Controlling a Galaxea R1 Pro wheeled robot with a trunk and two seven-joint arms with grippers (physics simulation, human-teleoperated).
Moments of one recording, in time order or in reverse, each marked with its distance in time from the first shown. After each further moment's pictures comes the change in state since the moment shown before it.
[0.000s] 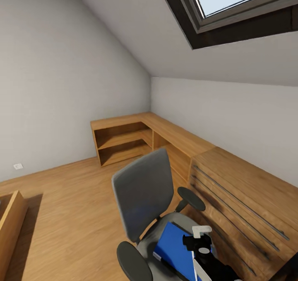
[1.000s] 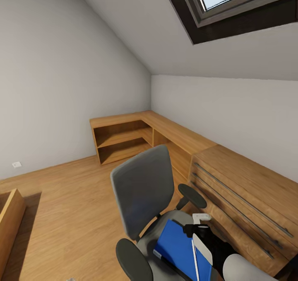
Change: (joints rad) left arm 0.000 0.034 0.004 -0.414 0.101 0.452 0.006; right arm -0.127 -0.019 0.007 0.002 -0.133 0.251 0.025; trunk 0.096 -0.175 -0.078
